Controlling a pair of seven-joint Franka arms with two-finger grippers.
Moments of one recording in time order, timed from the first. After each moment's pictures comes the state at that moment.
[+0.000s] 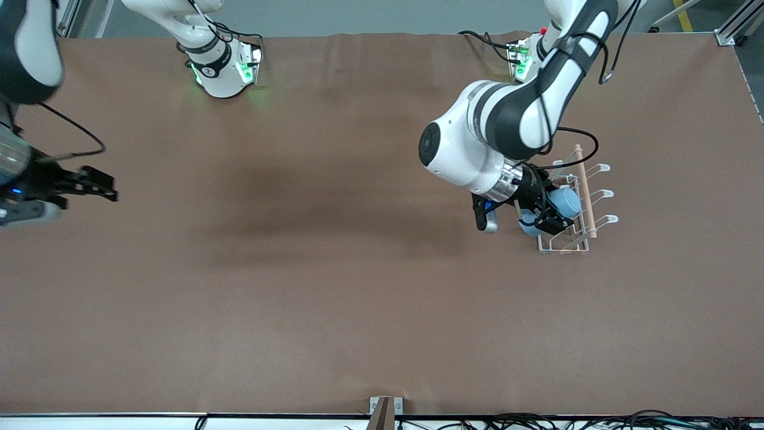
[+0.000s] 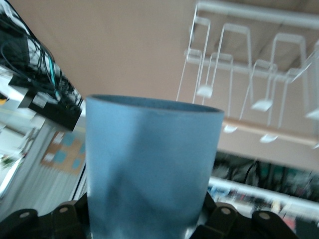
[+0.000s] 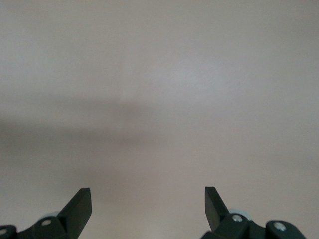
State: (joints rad) left arm -0.40 0.45 -0.29 -1.62 1.01 1.38 0.60; right arm -0.02 0.11 -0.02 -1.52 -0.02 1.65 -0.19
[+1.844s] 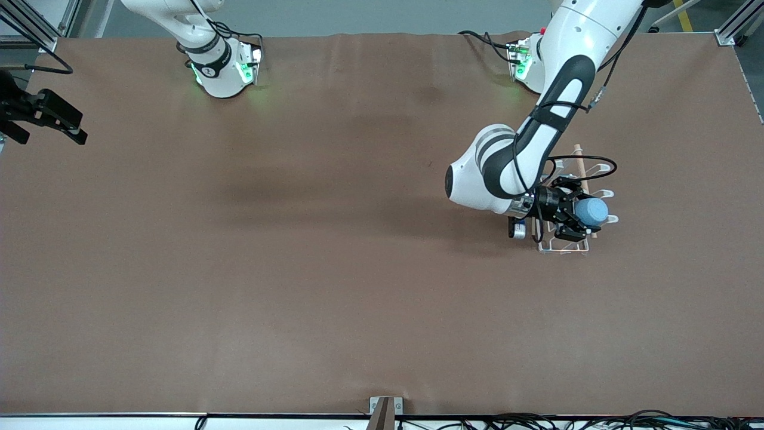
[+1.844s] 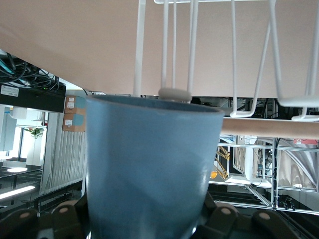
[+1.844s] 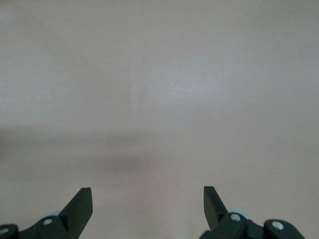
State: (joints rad) left arm -0.31 0.54 -0.29 -1.84 1.22 1.36 0.59; right arm 0.02 -0.06 0.00 -1.51 -0.02 1.50 0.03
